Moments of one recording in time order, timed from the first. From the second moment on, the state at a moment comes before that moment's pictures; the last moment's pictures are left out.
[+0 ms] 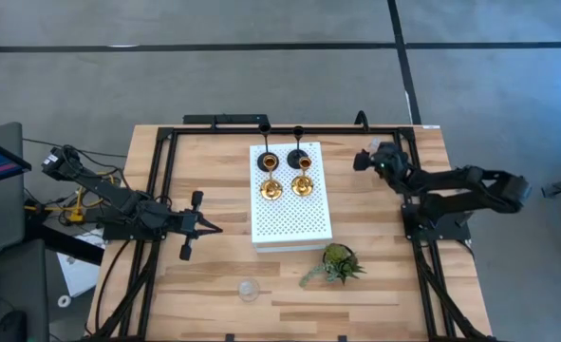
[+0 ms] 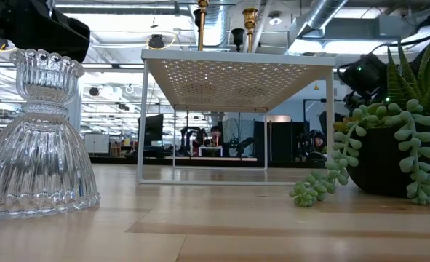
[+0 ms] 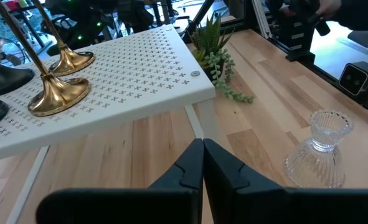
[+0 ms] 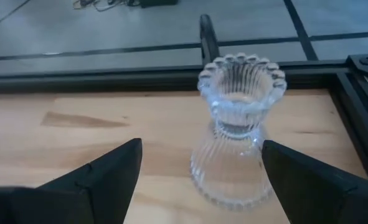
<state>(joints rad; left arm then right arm) -0.51 0.41 0.28 -0.01 -0.38 0.12 -0.69 1.23 0.17 0.45 0.57 0.55</state>
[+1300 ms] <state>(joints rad) -0.51 0.41 0.28 -0.01 -0.38 0.12 -0.64 1.37 0.17 0.54 0.48 0.52</state>
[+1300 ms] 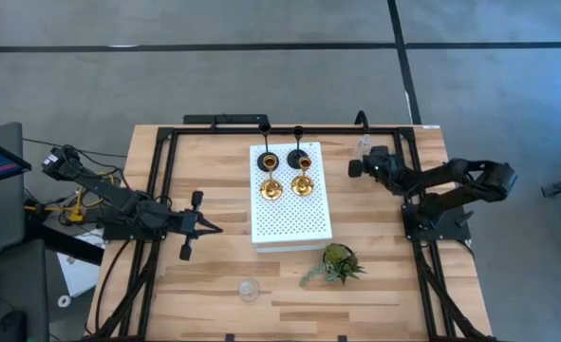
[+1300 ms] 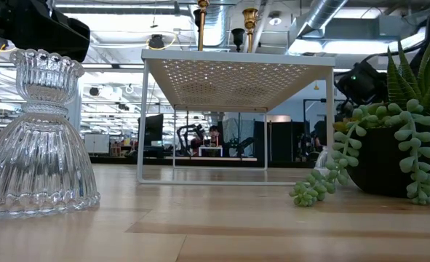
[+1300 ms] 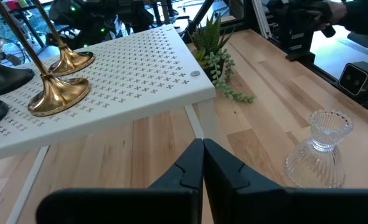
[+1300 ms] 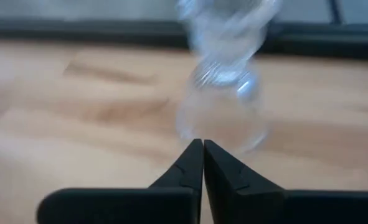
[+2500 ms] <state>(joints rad) -0.51 0.42 0.28 -0.02 -0.38 0.12 -0.31 0.87 0.01 0.43 0.57 0.29</state>
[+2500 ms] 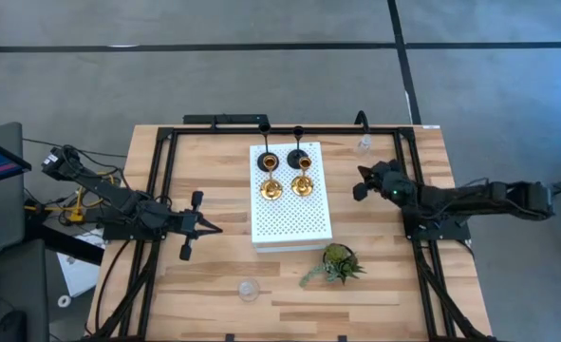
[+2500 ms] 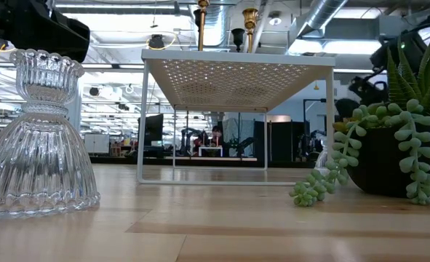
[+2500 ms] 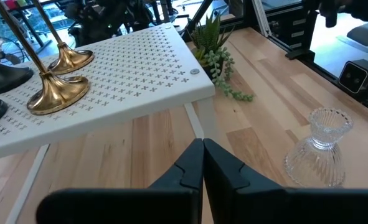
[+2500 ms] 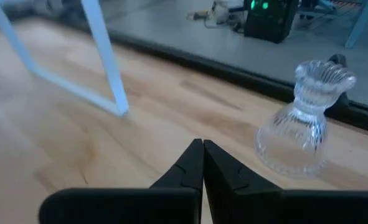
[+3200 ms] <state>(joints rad) -0.51 0.42 0.28 -0.02 -0.38 0.12 -0.50 0.81 0.04 0.33 0.57 0.56</state>
